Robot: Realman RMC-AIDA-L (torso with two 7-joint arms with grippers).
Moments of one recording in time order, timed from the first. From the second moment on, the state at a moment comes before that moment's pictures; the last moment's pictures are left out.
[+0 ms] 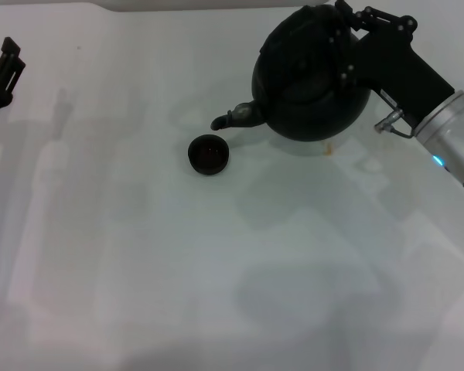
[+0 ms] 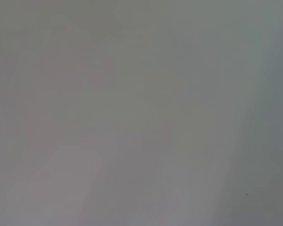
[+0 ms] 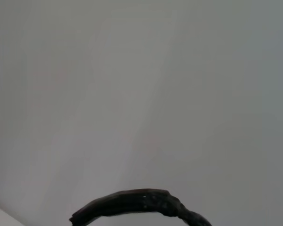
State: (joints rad) left arm -0.41 -2.08 2.84 0.14 -1.45 1.26 -0.41; right arm 0.41 2.02 -2.29 -0.45 0.41 -1.10 -0.03
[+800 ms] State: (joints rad) left arm -0.41 -2.08 2.84 0.15 -1.45 1.25 -0.41; right arm 0.43 2.03 -2.30 -0.45 0.41 -1.09 -0.18
